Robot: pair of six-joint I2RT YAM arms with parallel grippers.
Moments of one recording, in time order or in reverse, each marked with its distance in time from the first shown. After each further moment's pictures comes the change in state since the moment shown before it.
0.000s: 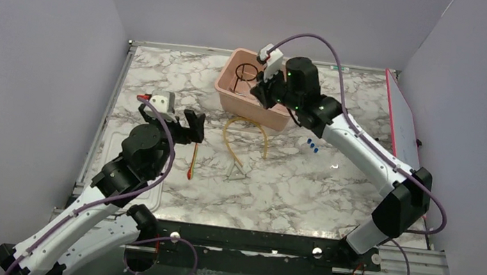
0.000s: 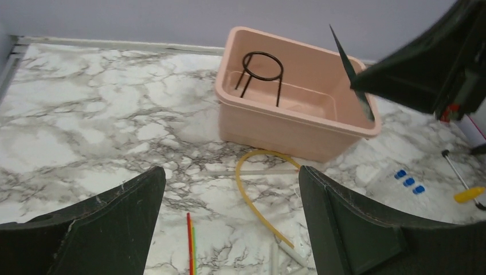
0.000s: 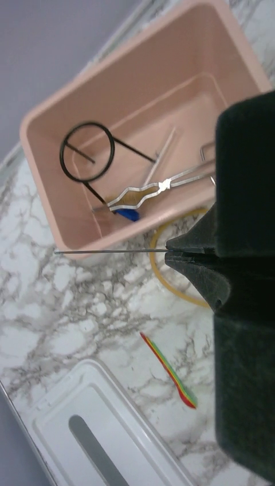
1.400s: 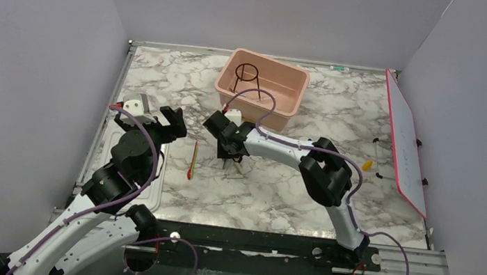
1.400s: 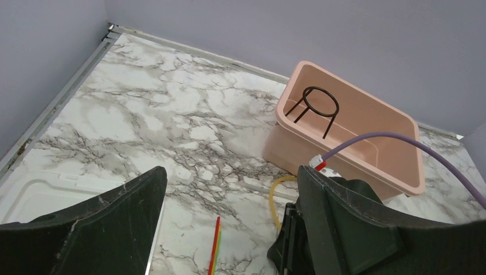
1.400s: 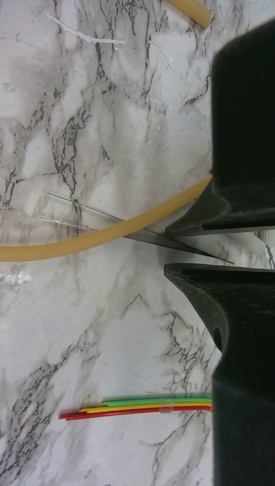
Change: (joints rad) left arm 0.000 -0.074 0.000 -0.066 -0.242 -0.089; right arm 0.273 0.550 0.153 -0.327 0.436 0.858
